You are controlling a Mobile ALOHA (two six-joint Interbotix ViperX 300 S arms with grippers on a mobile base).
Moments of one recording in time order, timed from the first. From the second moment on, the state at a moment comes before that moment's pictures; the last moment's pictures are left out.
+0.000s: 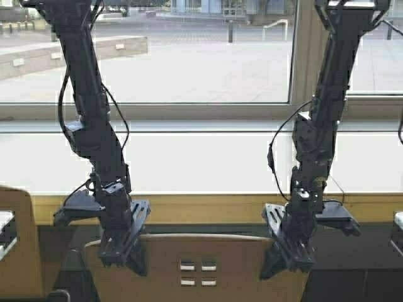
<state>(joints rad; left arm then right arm) -0.48 0.91 0.40 -1.11 0.06 -0.64 0.39 0.97 0.38 1.49 0.18 0.14</state>
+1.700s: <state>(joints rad) -0.49 0.82 0.43 -1.12 0.09 -0.60 0.41 0.87 0.41 1.34 0.23 0.10</state>
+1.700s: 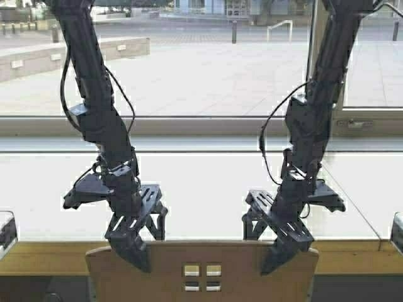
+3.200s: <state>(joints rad) -0.09 -0.64 0.91 -0.32 0.36 0.29 0.27 -0.59 0.92 -0.04 0.12 0.03</state>
